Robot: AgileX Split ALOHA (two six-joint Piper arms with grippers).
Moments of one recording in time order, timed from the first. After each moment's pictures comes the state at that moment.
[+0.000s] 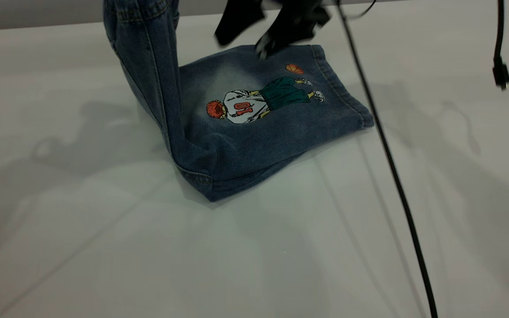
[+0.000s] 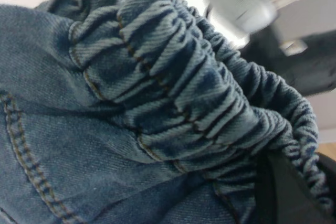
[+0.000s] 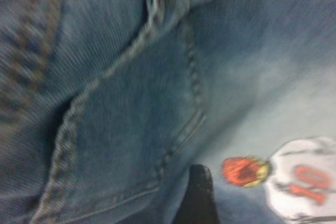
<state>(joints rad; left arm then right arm) -0.05 1.66 -1.12 -1.21 0.89 0.76 0.36 2.37 -1.79 0.95 0.87 -0.69</state>
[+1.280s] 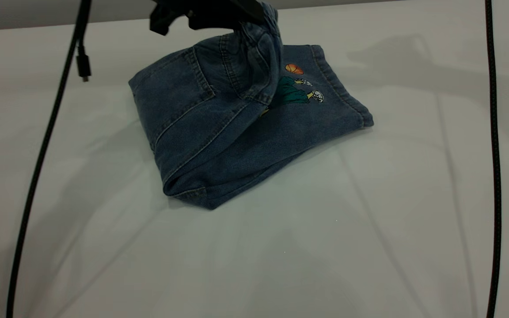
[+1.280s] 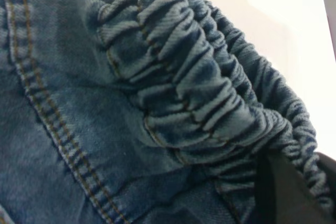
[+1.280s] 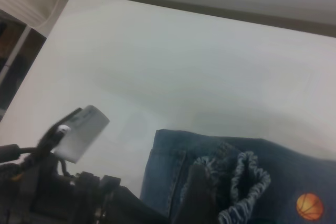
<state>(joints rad) -0.34 2.08 -1.27 -1.39 0.63 0.93 0.09 2.06 -1.79 1.00 0.96 -0.73</state>
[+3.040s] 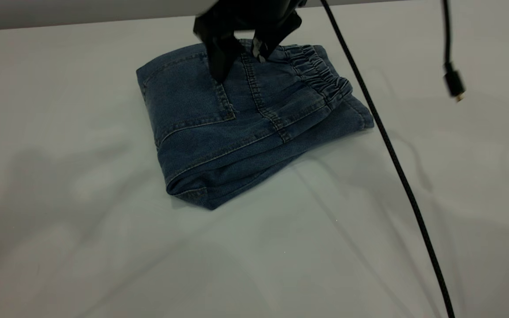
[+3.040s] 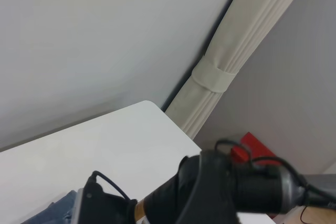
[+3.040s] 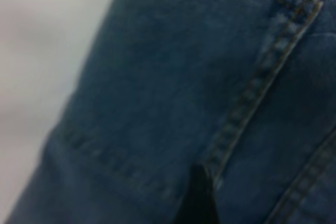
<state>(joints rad) 0.15 1.26 -1.28 -1.30 1.11 0.91 0.60 2.32 -1.79 0.19 0.70 -0.25</state>
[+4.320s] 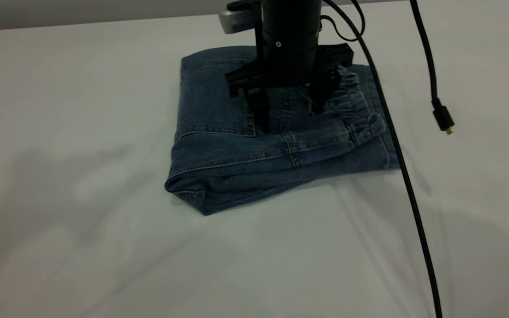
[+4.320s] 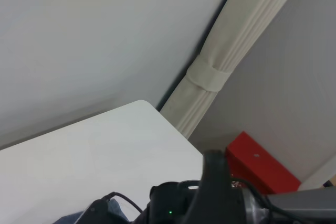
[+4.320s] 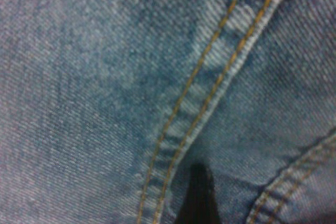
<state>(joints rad) 0.15 1.26 -1.28 -1.32 1.13 0.91 0.63 2.42 -1.79 -0.06 0.92 0.40</state>
